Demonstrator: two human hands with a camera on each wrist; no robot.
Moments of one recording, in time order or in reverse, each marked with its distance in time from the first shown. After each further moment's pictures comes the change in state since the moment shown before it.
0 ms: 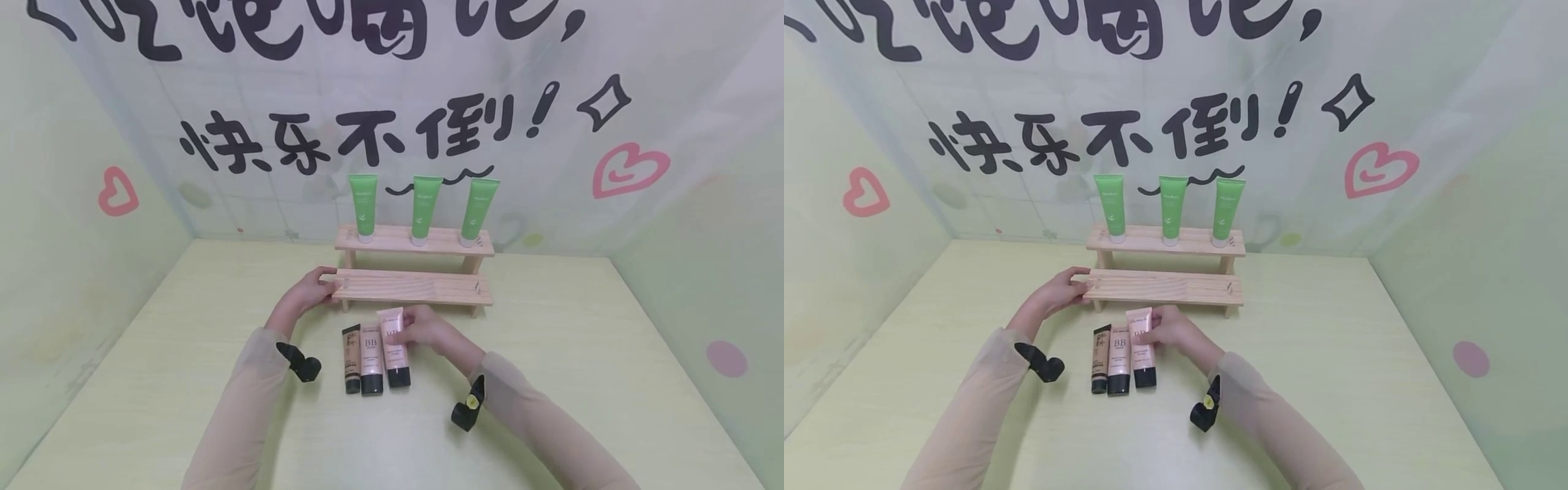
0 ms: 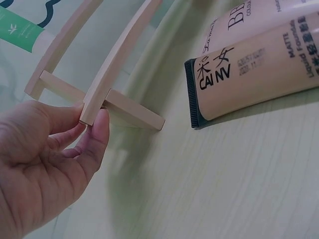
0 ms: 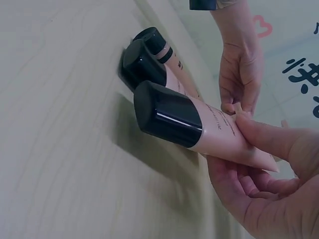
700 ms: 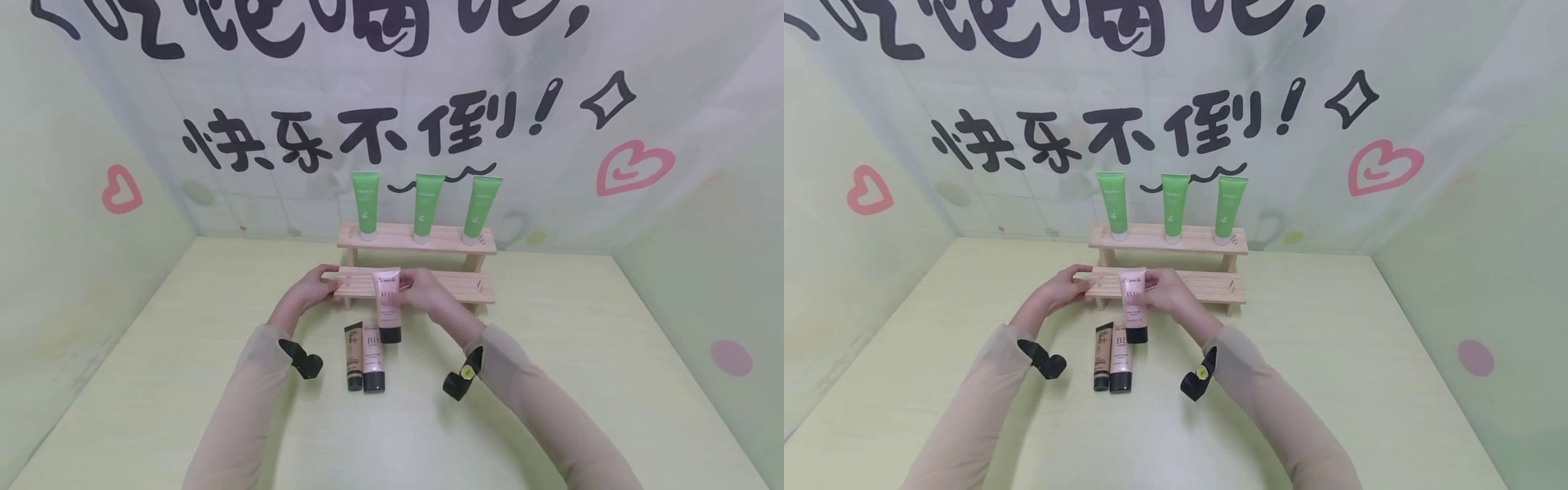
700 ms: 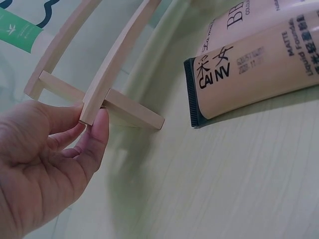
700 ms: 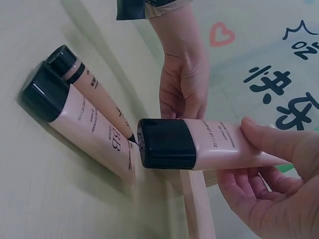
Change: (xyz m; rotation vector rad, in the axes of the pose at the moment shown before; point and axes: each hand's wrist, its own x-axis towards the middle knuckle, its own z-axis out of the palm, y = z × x) left_hand 0.000 0.001 0.000 0.008 0.004 0.000; right_hand 0.007 -0.049 -0.022 -0.058 0.081 -0.133
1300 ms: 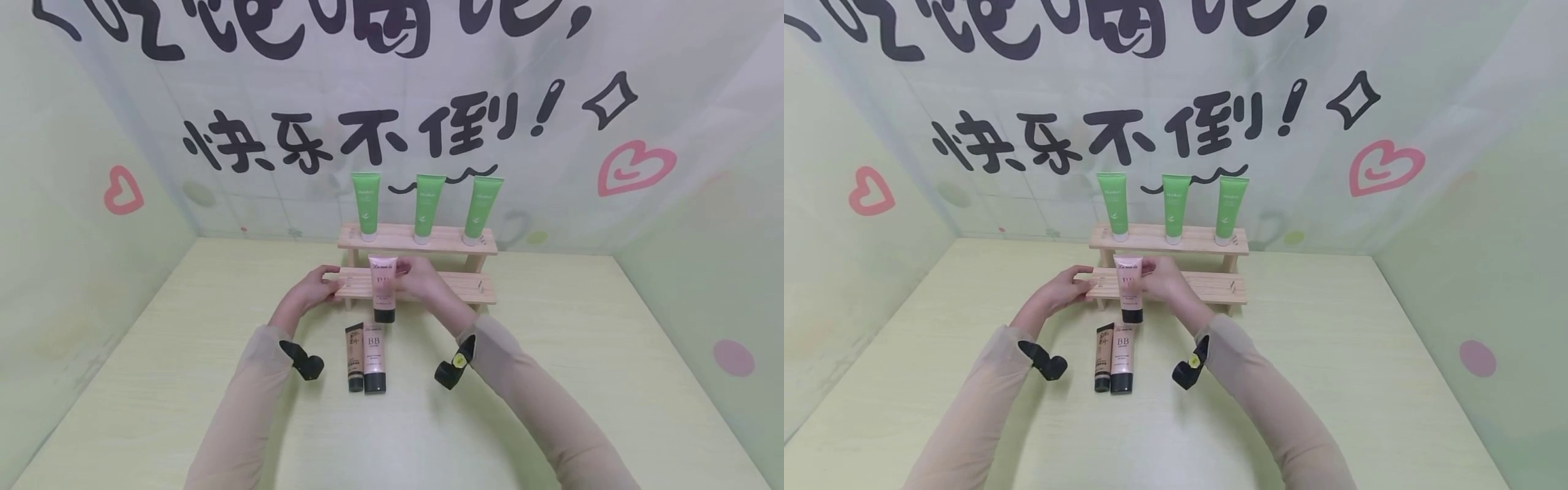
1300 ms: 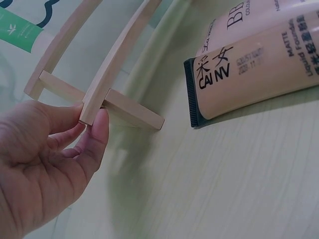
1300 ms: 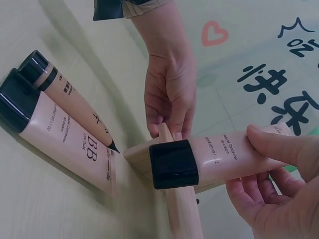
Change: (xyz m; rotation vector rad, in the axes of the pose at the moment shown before) left_hand 0.000 0.002 -0.001 -0.025 -0.015 -0.012; right_hand 0.012 -0.021 -0.003 0.105 0.059 0.045
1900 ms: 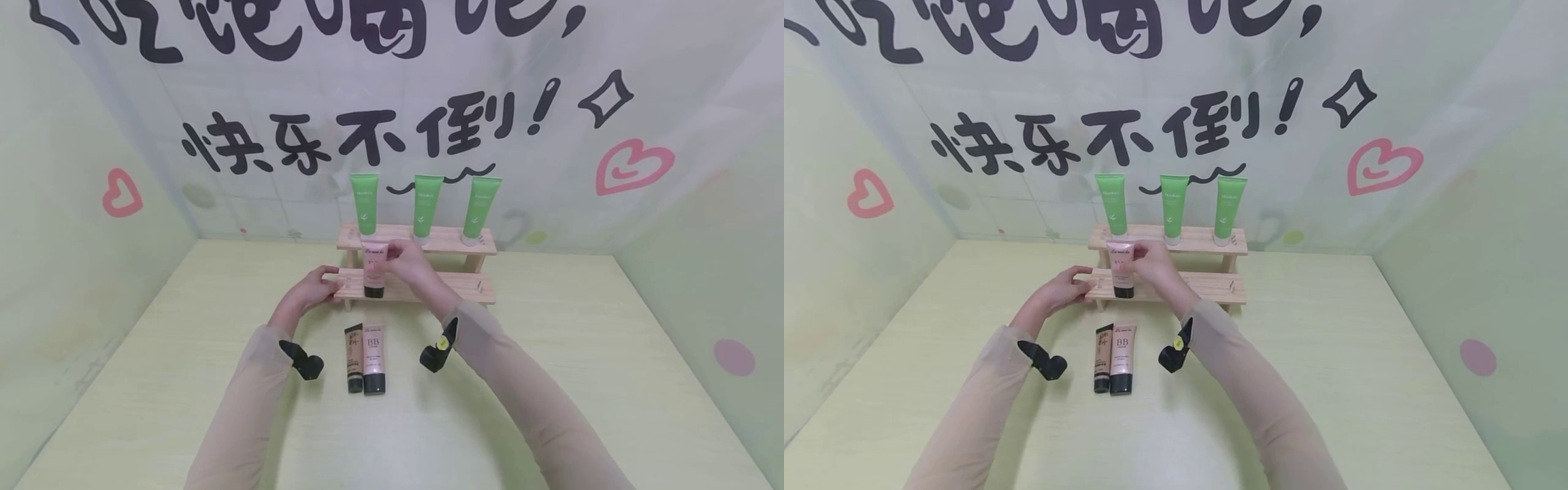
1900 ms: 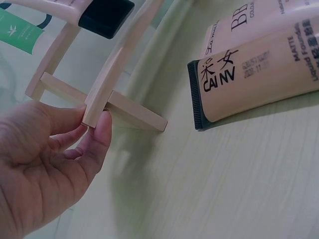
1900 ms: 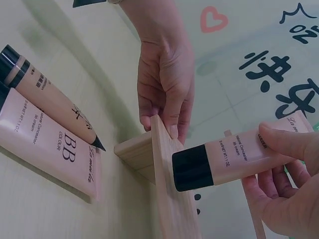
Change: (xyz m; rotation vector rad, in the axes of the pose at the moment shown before) left_hand -0.001 0.002 0.000 0.044 0.003 0.004; right_hand 0.020 -0.013 0.005 0.089 0.064 -0.077
